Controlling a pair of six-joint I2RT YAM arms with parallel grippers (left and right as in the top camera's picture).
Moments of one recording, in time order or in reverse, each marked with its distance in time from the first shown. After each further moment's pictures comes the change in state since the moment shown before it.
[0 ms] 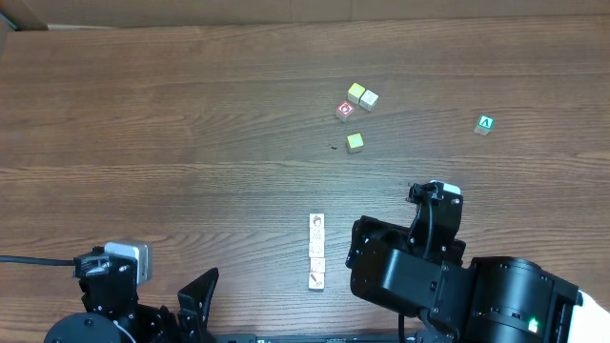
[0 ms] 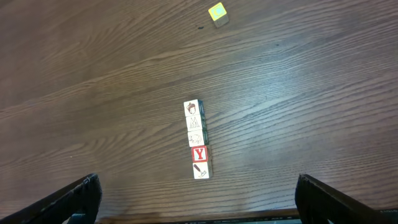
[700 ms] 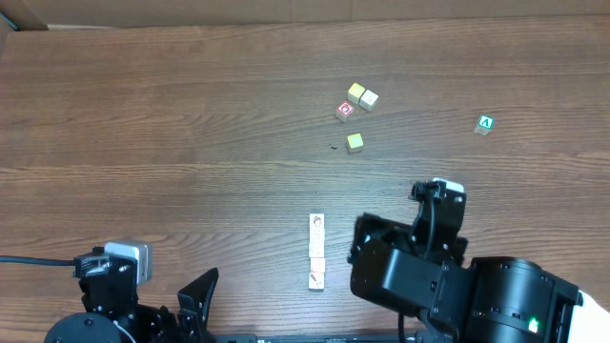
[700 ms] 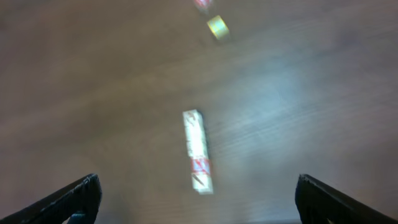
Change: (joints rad) left arm 0.000 0.000 0.000 -0.002 0.000 0.000; right arm -0.008 0.000 0.000 0.050 0.071 -0.004
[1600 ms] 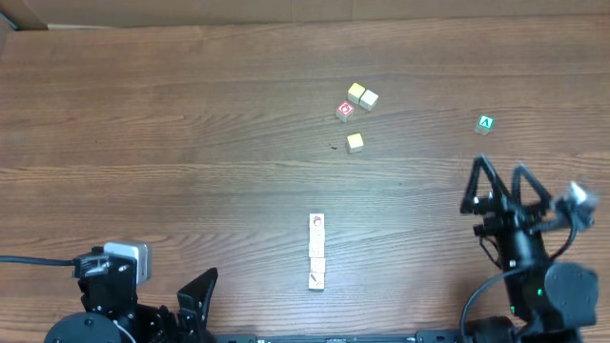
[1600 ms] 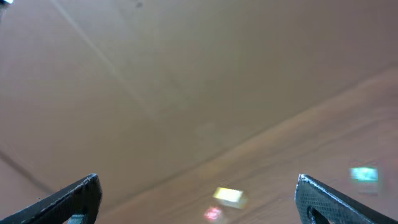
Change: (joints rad) left arm 0.000 0.000 0.000 -0.001 -0.007 0.000; right arm -1.111 -0.931 -1.138 1.361 -0.525 -0.784
